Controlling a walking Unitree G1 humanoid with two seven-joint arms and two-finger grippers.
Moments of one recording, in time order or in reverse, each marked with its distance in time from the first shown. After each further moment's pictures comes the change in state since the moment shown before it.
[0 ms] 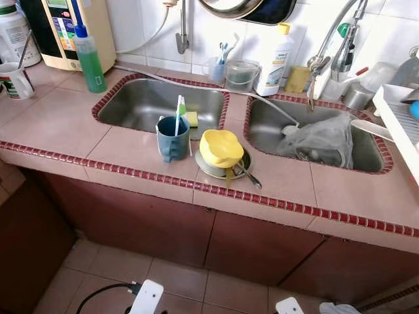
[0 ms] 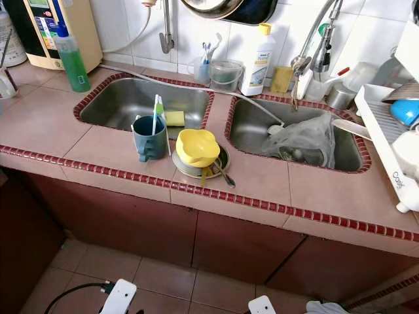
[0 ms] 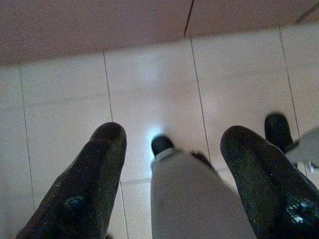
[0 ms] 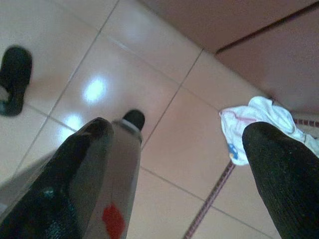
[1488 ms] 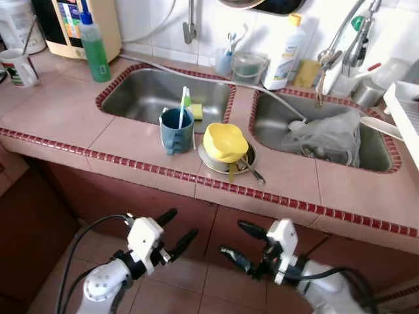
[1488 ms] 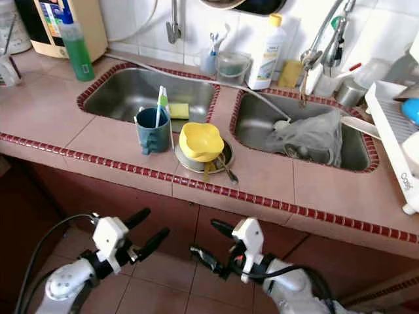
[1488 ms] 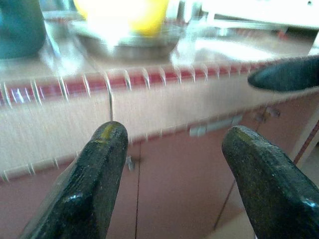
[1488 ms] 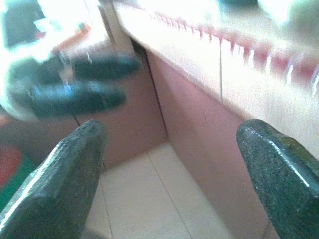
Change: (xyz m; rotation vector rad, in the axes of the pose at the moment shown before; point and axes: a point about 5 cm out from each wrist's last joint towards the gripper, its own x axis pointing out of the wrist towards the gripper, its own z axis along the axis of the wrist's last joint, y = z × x) left arm -0.081 0.032 0.138 0.149 -0.924 -0.406; right arm -0.101 -0.007 0.178 -0.077 -0.999 0.818
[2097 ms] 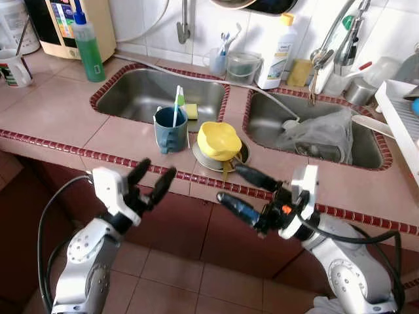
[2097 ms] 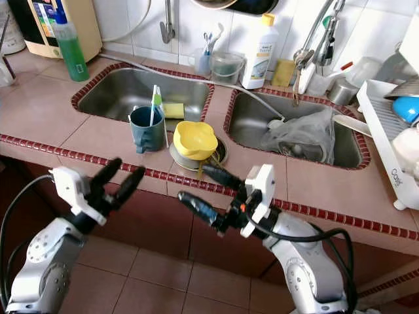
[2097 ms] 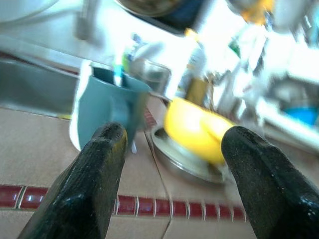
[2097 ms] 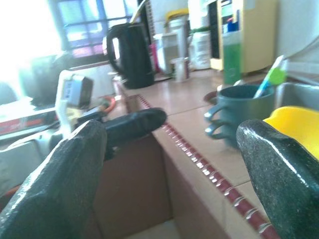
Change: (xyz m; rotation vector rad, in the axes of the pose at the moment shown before) left arm 0.019 0.039 0.069 -0.277 -0.271 0.332; right arm 0.021 0.005 0.090 -0.065 -0.234 0.056
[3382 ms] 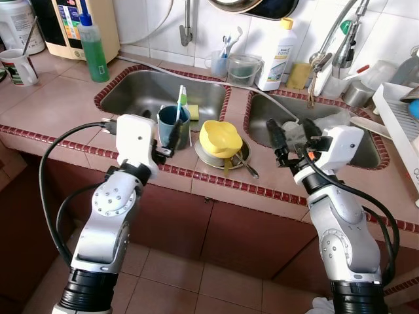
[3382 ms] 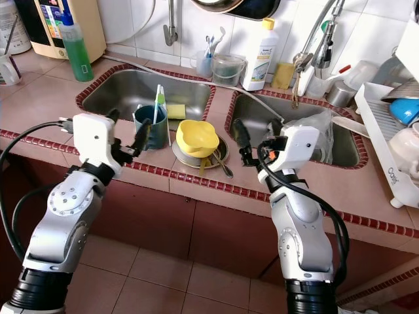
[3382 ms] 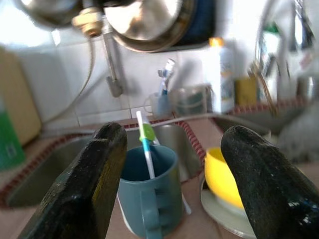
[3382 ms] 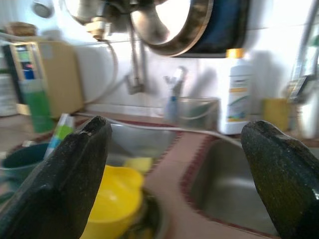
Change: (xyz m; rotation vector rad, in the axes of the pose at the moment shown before) left arm 0.055 -0.035 0.047 0.585 0.012 0.057; right arm -0.001 -0.056 0.033 -0.224 -0.145 -0.806
